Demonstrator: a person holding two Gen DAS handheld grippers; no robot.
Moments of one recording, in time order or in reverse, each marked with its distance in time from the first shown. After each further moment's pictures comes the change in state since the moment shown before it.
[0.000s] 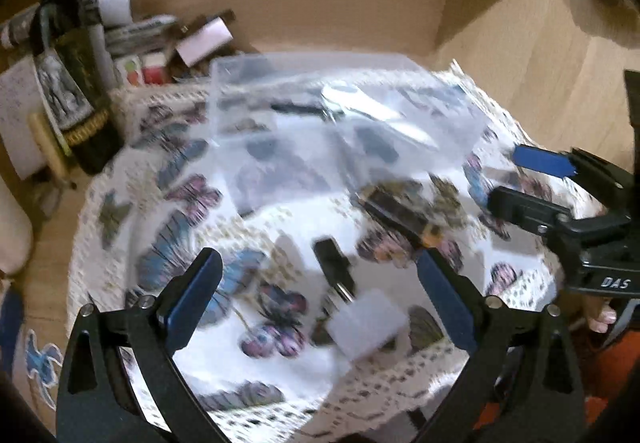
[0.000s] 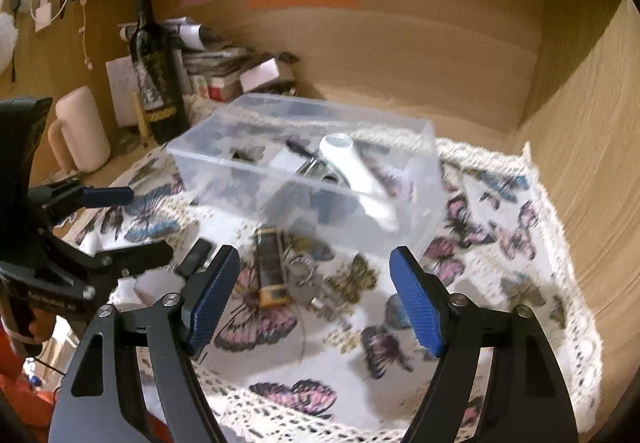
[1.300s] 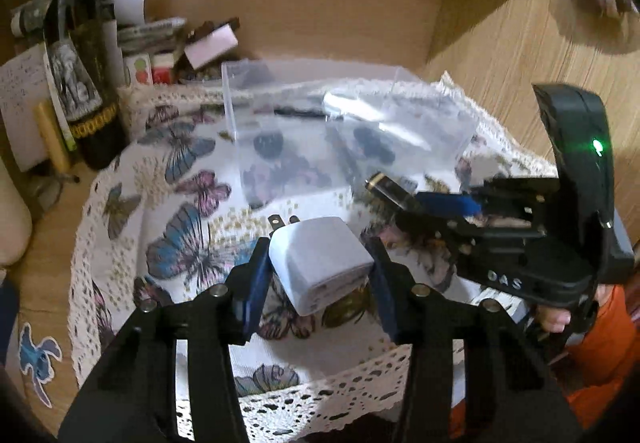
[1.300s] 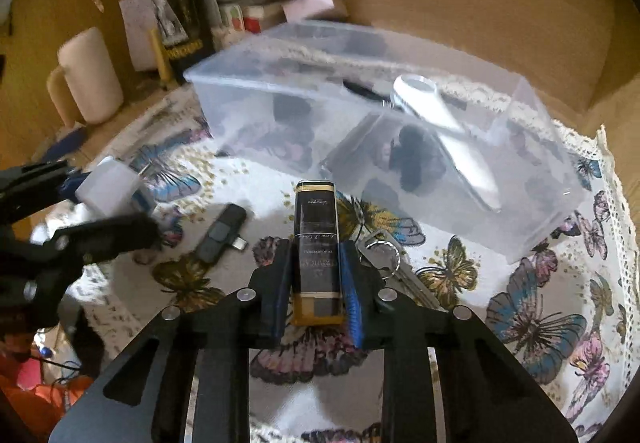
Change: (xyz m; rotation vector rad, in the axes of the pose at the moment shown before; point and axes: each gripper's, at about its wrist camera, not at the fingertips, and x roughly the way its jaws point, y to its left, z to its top) left arm -0.022 0.016 -0.007 -0.022 -0.078 -0.045; right arm 0.050 0.027 -0.004 -0.058 0.113 0.106
